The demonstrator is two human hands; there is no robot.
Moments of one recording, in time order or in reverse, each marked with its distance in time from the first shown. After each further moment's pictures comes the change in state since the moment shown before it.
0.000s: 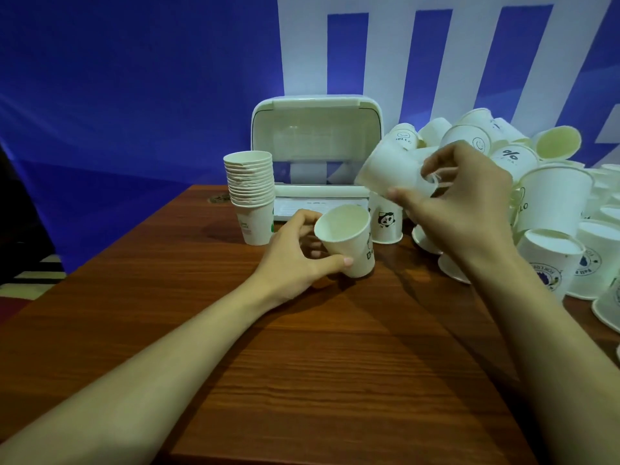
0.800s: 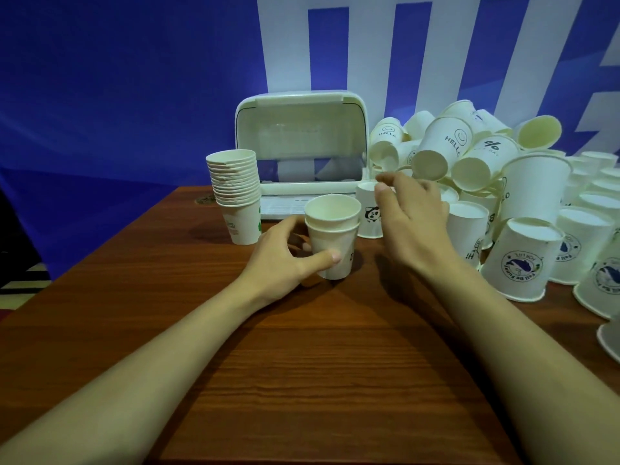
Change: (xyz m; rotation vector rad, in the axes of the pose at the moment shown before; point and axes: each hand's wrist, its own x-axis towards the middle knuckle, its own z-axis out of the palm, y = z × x) left_hand 0.003 0.000 -0.003 0.154 -0.049 0.030; right_hand -0.020 0.019 0.034 -0.005 -0.190 0.058
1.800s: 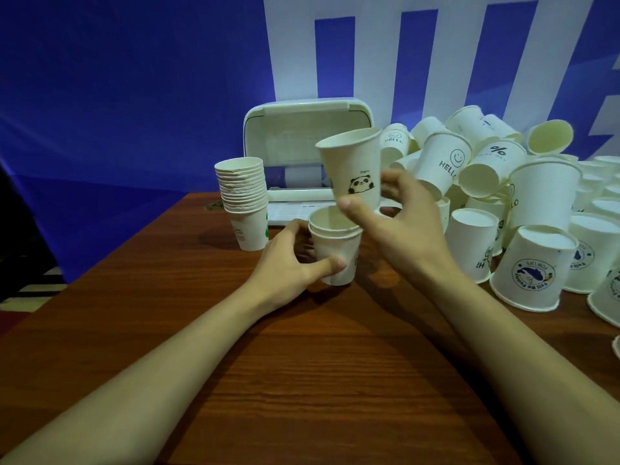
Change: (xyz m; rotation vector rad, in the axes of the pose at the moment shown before) left_hand -0.001 0.000 0.002 -0.086 0.013 -0.052; right_hand -0.004 -0.021 0.005 0.408 0.010 0.045
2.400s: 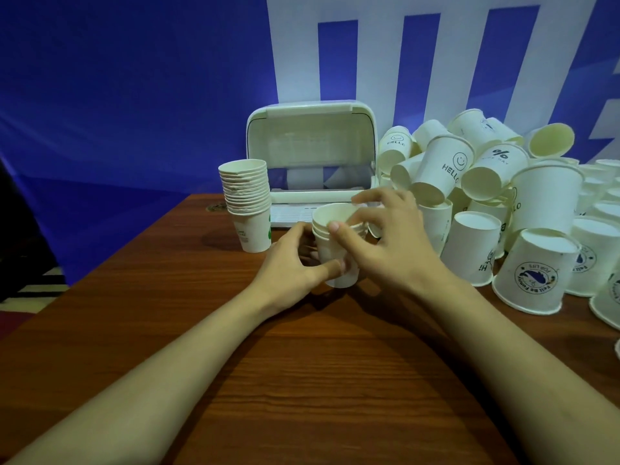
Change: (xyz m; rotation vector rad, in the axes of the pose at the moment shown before) left_hand -0.004 0.002 -0.001 0.015 -0.011 0.014; right_hand -0.004 0.013 0.010 -0.404 -0.152 -0.233
